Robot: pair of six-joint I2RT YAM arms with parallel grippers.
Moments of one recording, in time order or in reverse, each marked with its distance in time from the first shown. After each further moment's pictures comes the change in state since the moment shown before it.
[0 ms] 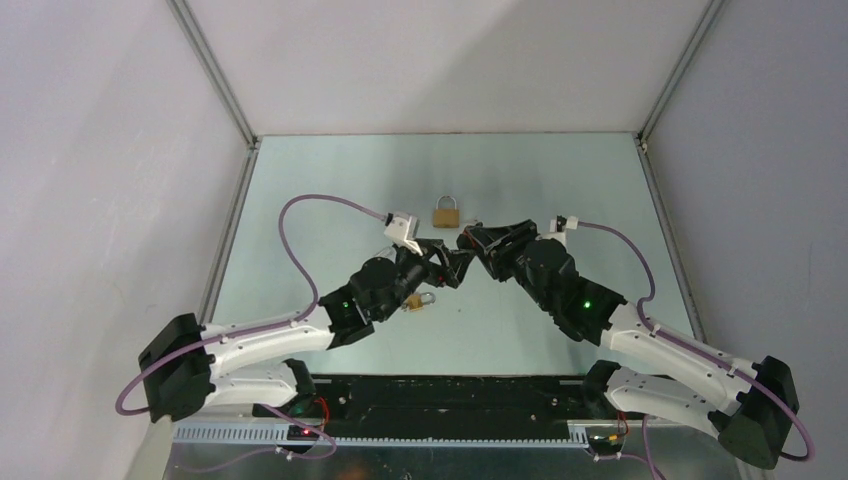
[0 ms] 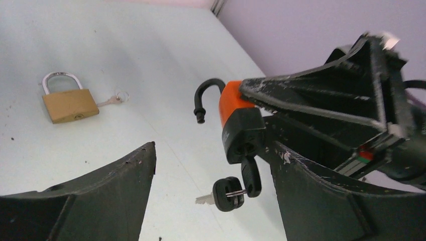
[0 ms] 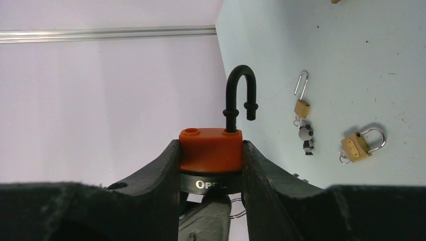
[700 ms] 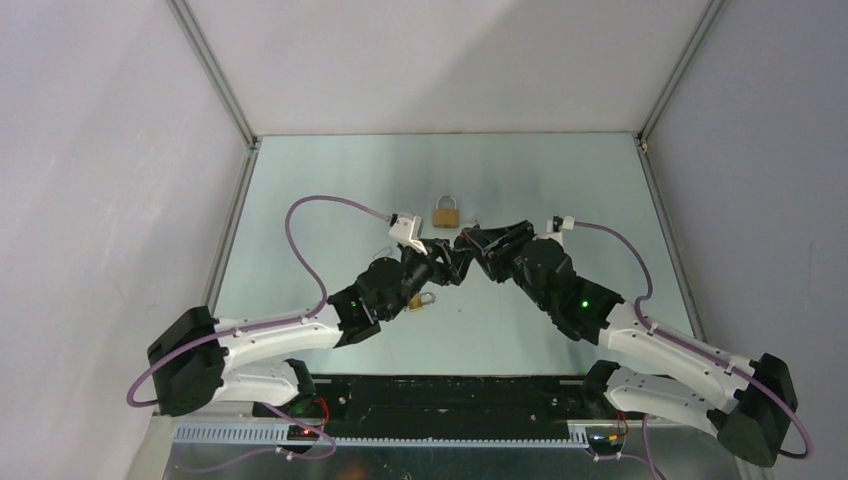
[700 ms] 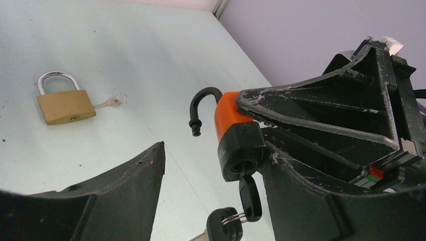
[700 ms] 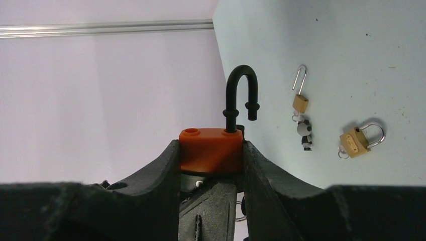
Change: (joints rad) left arm -0.006 0.045 -0.009 0.085 -0.026 -0.011; right arm 0.003 0.012 0.000 -0.001 -0.017 0.005
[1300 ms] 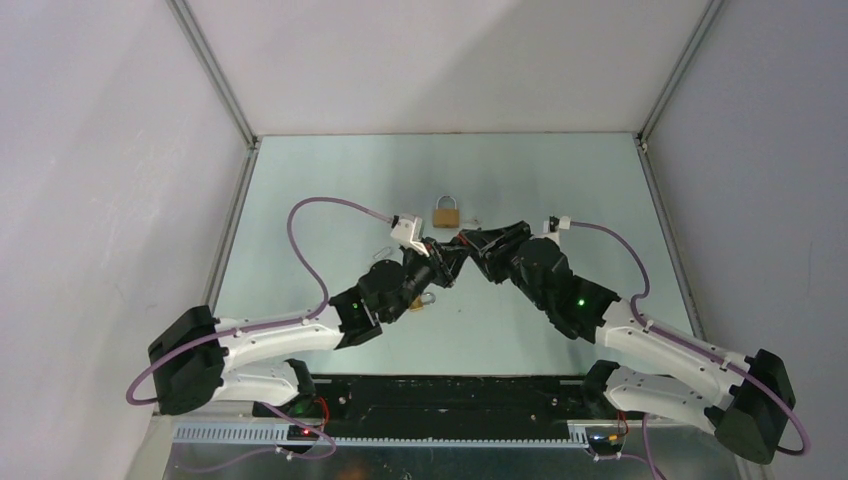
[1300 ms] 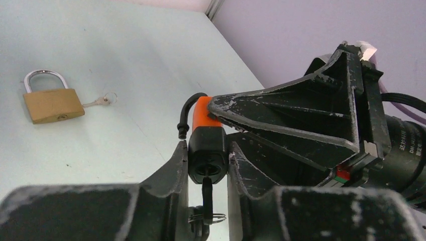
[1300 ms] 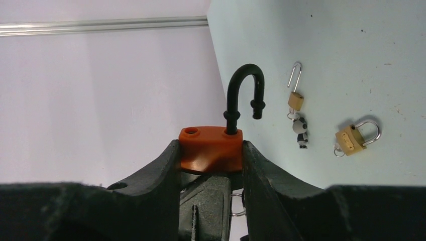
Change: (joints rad) left arm -0.012 0.002 0.003 0.015 -0.019 -0.029; right arm 0.002 0.020 0.000 0.002 -0.018 0.004
